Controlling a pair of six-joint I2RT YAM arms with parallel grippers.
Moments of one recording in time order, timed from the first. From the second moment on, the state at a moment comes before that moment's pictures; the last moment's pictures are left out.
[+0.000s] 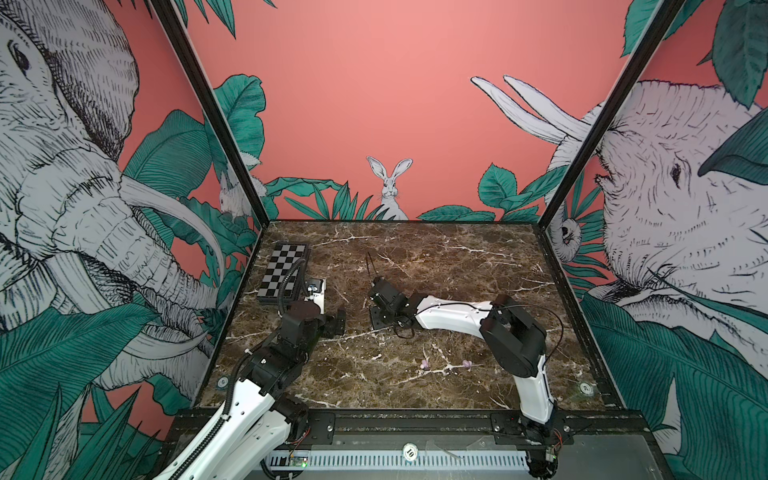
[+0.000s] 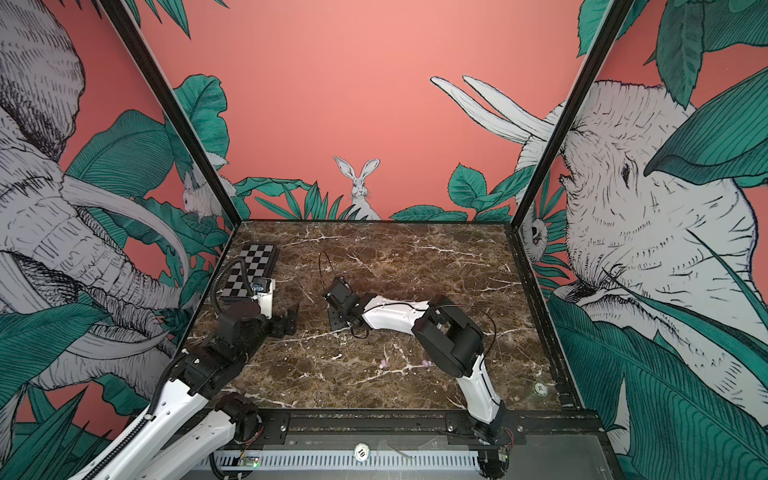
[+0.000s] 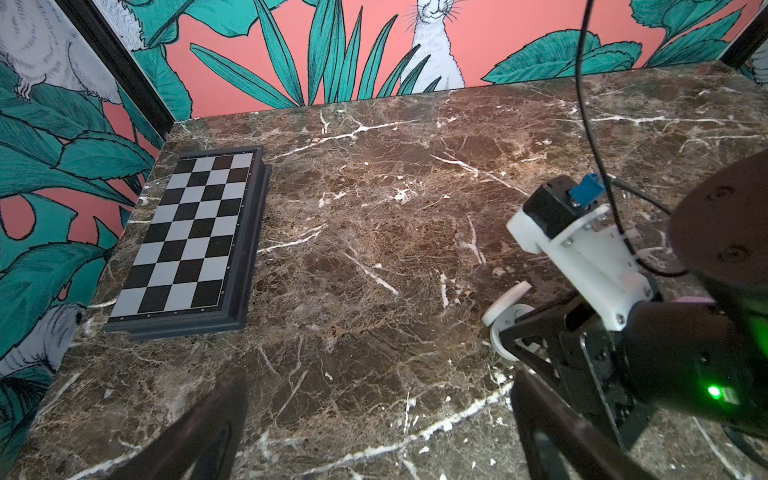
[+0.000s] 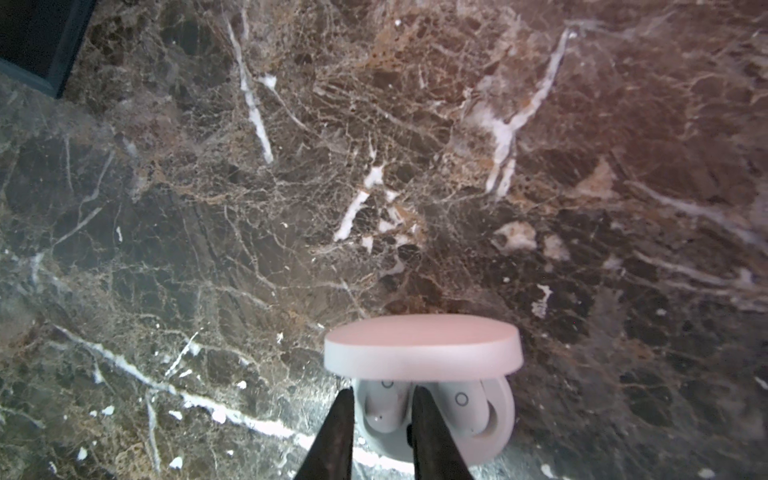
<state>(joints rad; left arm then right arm) -0.54 0.63 0.60 -0.49 -0.33 -0.16 0.98 2.04 1.40 -0.31 0.10 0.58</state>
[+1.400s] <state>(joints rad) -0.54 0.63 0.60 -0.49 -0.33 -0.16 1.04 2.03 1.35 -0.26 0.27 0.62</state>
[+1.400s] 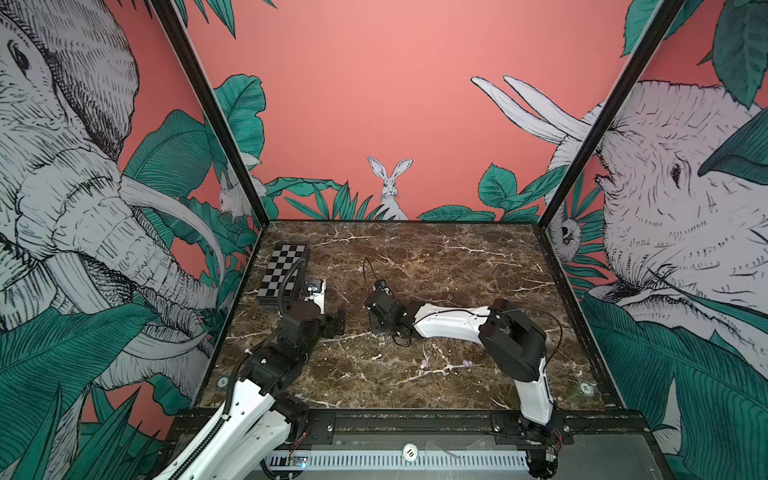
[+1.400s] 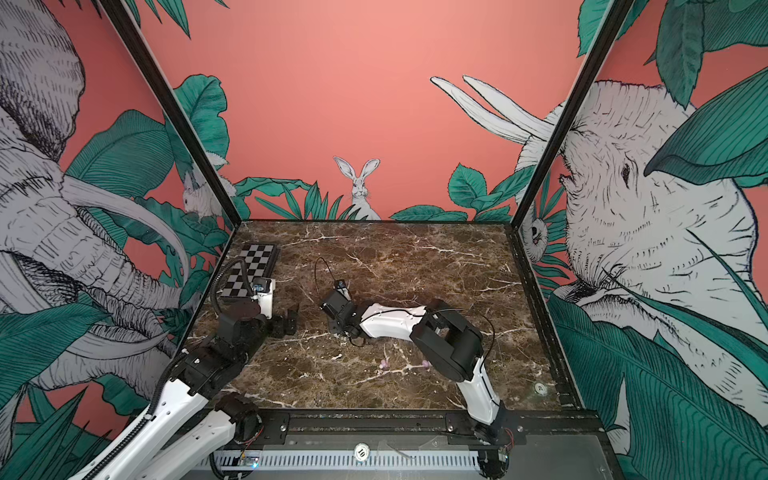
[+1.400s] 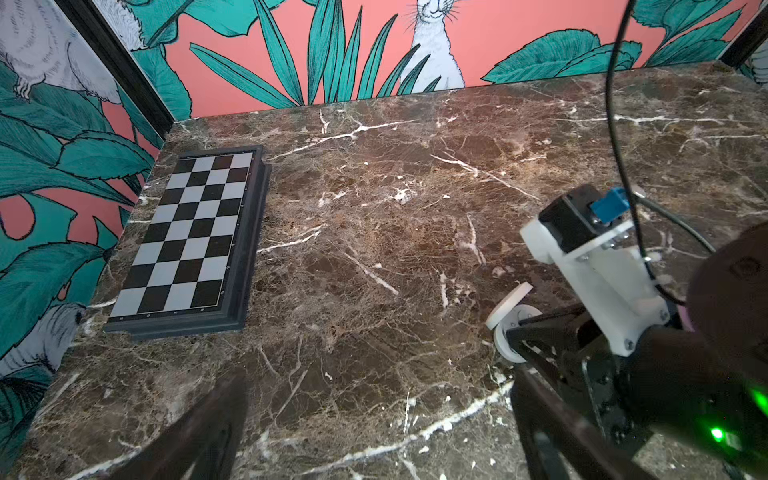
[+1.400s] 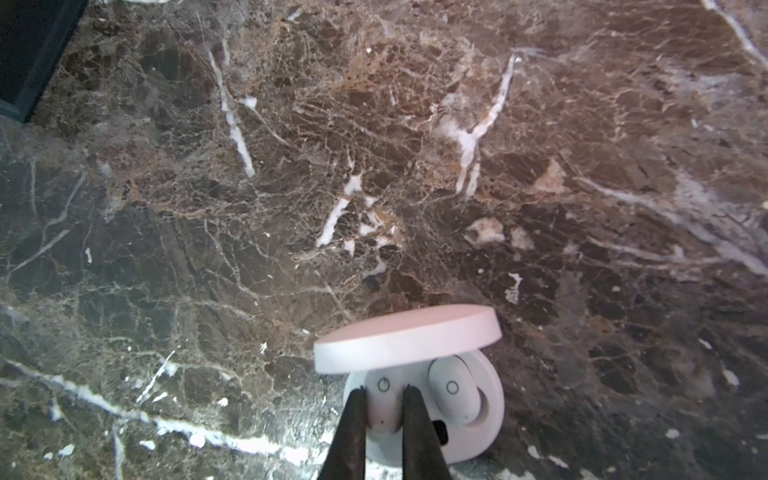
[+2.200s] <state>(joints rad) -0.54 0.63 0.60 -0.49 -0.33 -0.16 1.07 2.03 1.35 -0.28 0.35 0.62</state>
